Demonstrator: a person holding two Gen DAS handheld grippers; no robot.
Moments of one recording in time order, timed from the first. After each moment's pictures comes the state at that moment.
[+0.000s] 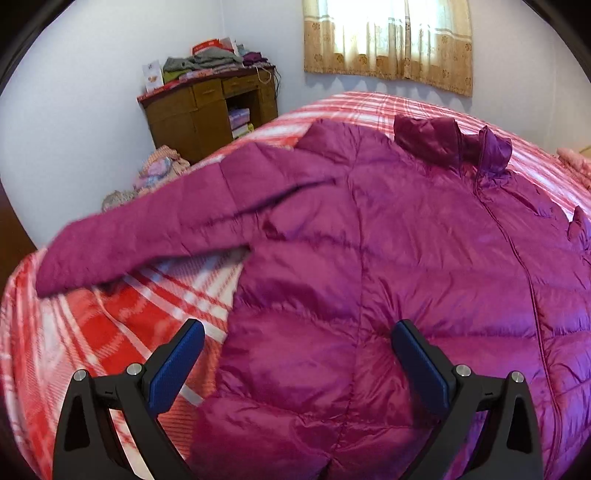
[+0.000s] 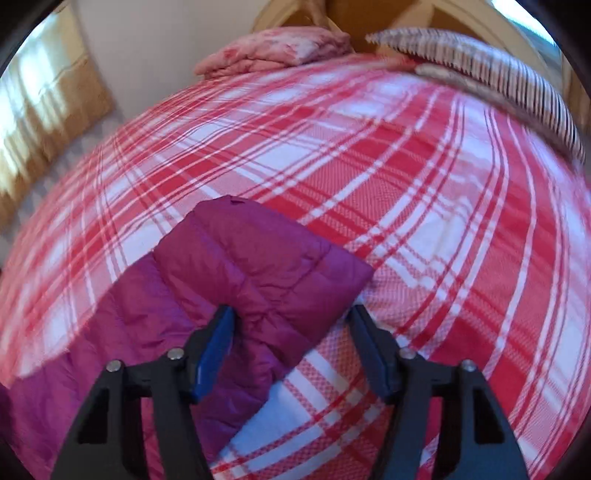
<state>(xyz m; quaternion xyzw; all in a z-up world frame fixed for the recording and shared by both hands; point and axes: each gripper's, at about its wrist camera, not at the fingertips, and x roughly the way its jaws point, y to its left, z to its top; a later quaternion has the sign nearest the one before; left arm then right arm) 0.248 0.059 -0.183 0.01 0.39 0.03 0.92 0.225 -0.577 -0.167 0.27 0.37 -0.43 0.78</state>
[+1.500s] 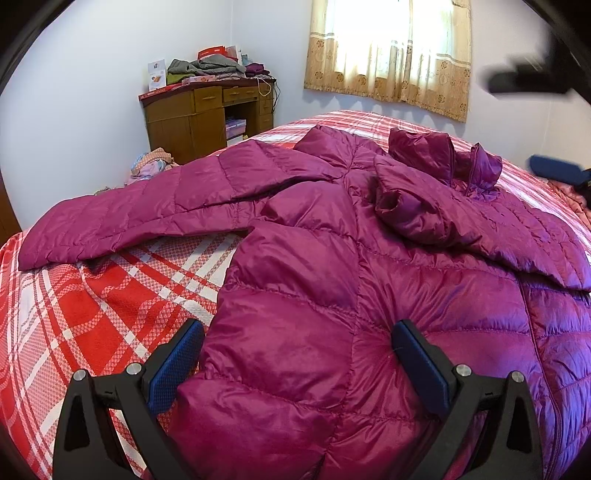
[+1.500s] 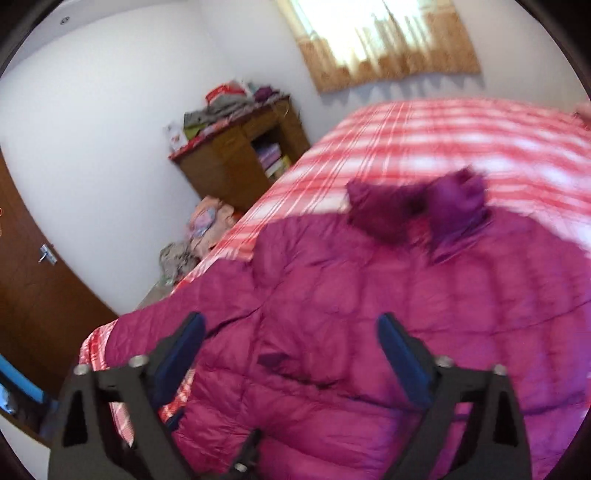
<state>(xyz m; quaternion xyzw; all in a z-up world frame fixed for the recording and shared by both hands) 0.228 0.069 -0.195 -0.02 0.36 0.01 0.93 0.317 -0.136 -0.100 0.14 0.34 0.14 0.92</state>
